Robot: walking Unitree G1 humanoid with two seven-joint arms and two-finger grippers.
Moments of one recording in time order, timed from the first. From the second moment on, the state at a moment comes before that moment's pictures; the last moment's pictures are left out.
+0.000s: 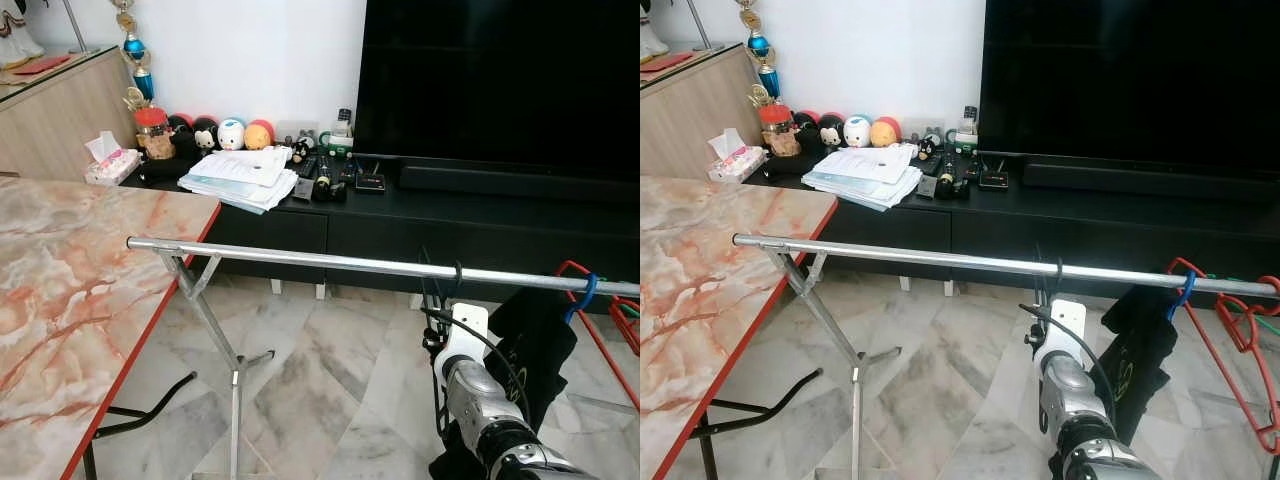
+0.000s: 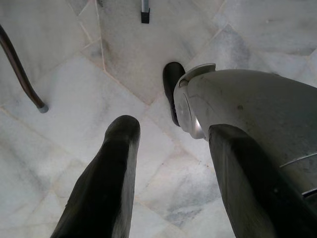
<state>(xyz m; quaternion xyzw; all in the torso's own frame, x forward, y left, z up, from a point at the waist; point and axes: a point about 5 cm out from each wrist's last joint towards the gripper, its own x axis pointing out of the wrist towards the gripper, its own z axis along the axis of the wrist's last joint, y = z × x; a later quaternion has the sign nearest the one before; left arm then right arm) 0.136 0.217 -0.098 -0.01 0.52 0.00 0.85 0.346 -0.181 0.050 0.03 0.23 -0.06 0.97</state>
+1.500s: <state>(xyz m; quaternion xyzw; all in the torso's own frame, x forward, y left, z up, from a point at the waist) 0.138 0.219 -0.097 0.01 0.51 0.01 0.86 0.260 -0.197 0.037 0.06 0.01 -0.07 1.00</state>
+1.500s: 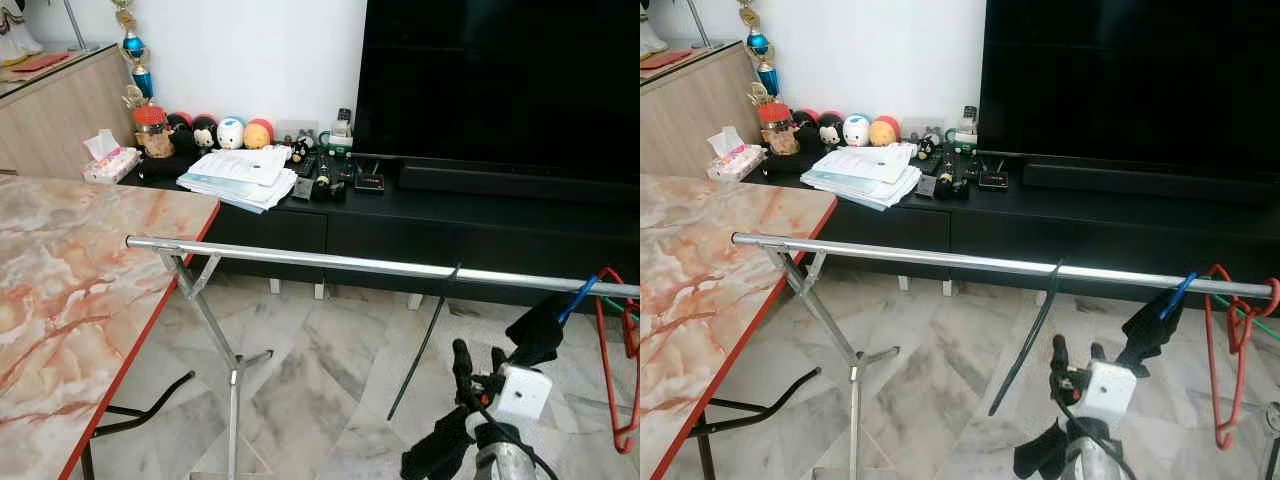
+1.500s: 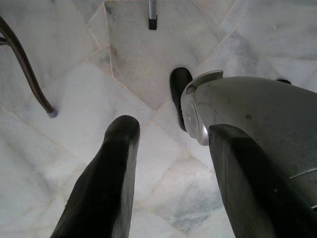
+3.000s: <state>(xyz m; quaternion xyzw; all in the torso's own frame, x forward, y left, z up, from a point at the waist) 0.142 0.219 -0.095 0.01 0.51 0.00 0.86 0.237 -0.188 -0.043 0.07 0.28 -0.08 0.96</state>
